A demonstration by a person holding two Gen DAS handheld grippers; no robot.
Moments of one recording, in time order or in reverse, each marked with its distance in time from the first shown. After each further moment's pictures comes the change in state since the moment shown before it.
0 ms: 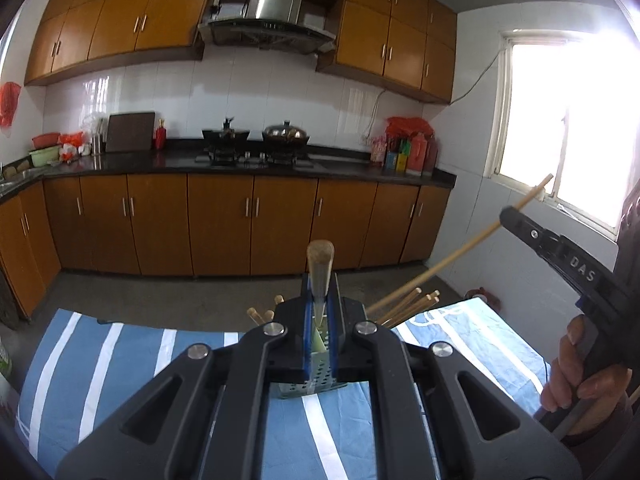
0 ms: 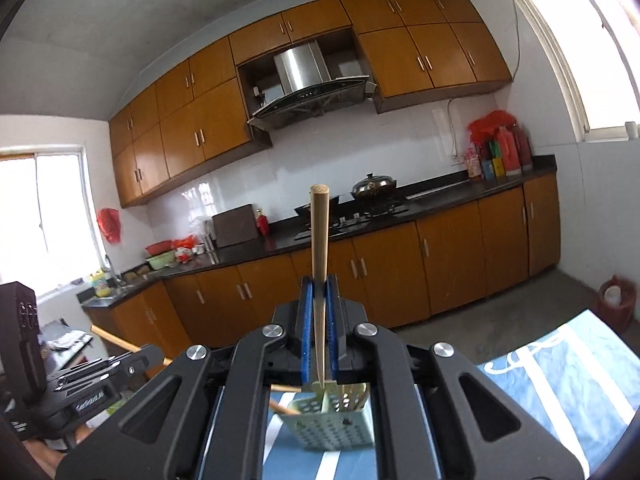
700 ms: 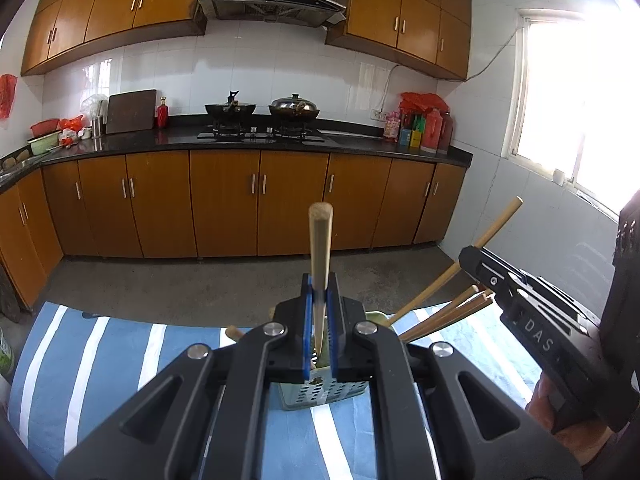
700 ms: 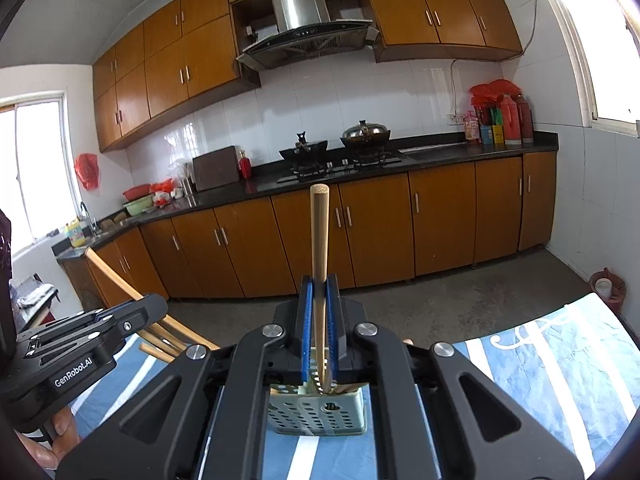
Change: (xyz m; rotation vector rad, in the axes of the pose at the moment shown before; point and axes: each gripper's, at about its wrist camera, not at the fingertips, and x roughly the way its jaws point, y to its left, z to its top) left arm 0.087 0.010 -0.009 -0.003 0.071 0.037; right arm 0.072 0.006 -0.051 -0.062 0.189 -0.065
